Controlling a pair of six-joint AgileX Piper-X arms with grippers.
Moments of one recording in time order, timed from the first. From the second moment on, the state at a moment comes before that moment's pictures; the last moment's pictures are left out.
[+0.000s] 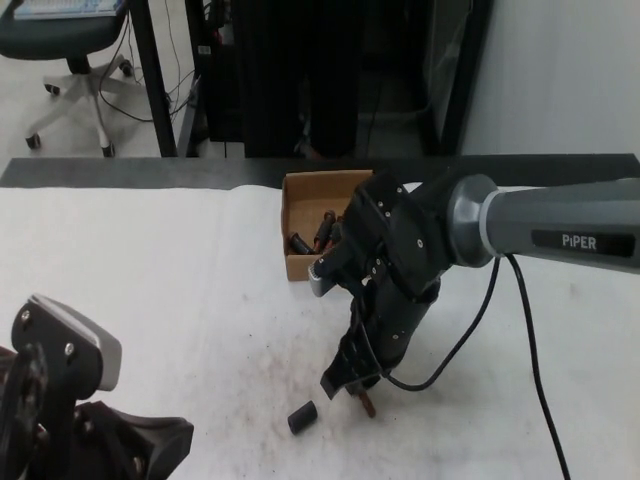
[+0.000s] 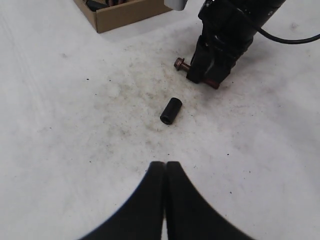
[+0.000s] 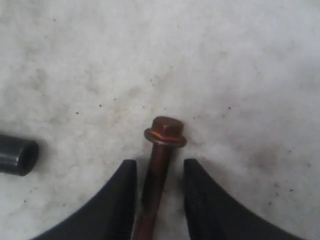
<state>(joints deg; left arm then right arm) -38.8 29.7 -21.7 34.4 0.0 -8.8 35.3 110.1 -70.6 39.9 -5.8 -4.7</state>
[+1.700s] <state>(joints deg) -38.8 92.2 -63.5 41.6 20.5 9.9 20.3 67.7 -77.2 56.2 -5.9 0.0</state>
